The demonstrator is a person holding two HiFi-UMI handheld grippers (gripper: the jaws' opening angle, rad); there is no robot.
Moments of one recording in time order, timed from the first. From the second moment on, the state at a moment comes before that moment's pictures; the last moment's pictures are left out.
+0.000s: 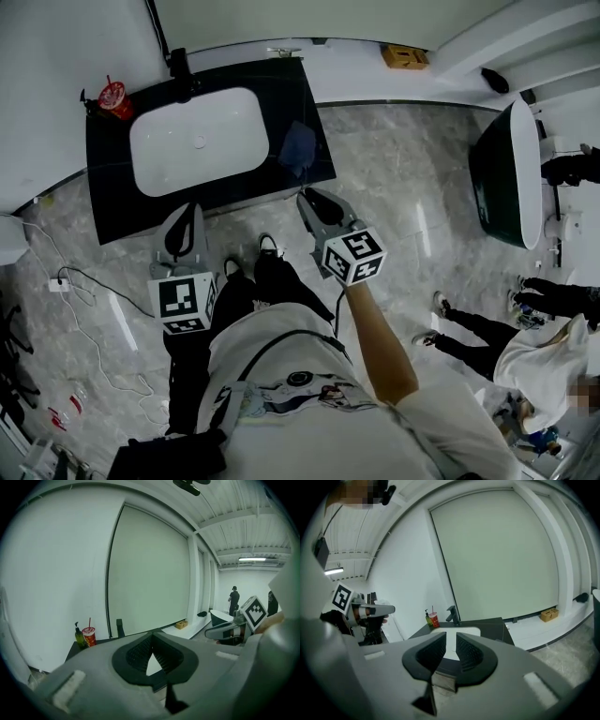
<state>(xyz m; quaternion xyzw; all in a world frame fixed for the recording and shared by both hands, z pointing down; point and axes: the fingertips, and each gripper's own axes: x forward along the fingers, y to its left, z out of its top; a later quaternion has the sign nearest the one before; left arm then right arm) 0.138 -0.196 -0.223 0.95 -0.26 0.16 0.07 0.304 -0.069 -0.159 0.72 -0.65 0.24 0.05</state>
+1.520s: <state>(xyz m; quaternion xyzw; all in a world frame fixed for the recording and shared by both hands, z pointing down) 0.242 -0.213 -0.092 0.90 -0.26 0.32 0.11 0.447 -0.158 0.098 0.64 -0.58 0.41 0.29</state>
